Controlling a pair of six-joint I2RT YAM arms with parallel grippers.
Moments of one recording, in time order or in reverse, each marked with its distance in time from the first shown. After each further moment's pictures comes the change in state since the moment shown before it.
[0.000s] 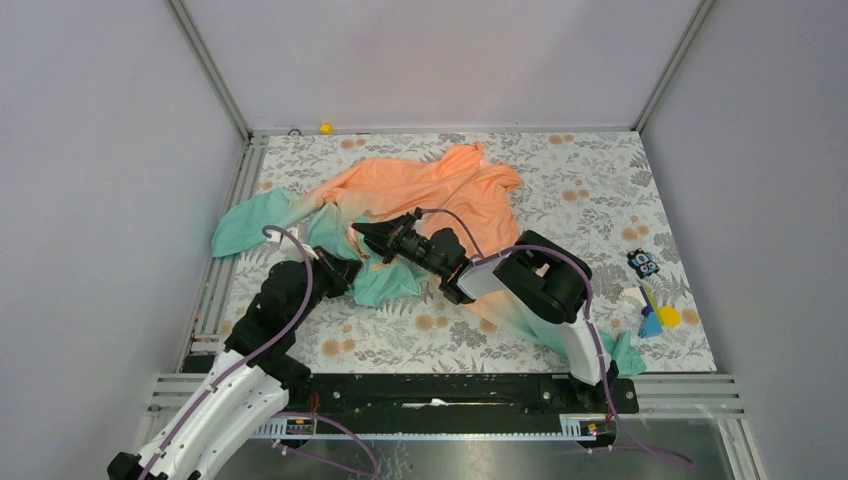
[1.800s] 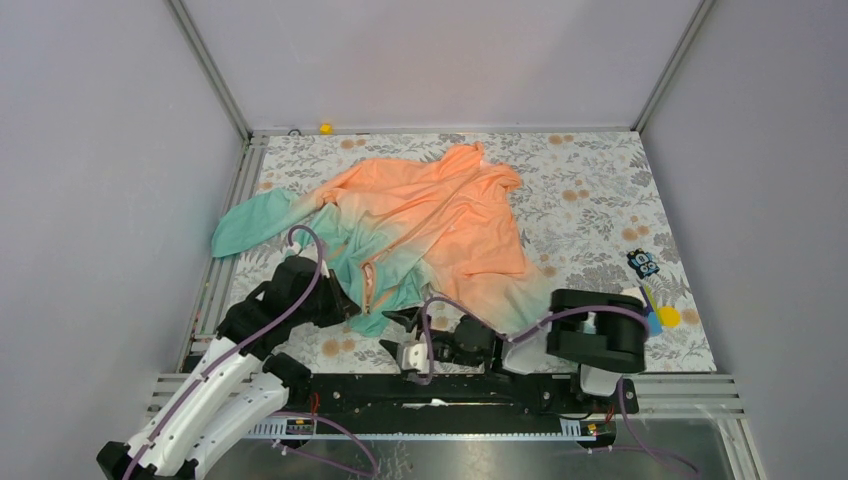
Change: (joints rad) left arm -0.035 0.121 0.189 -0.565 0.159 0.036; right arm 0.442 -0.426 -0.591 -0.063 0.105 -2.733
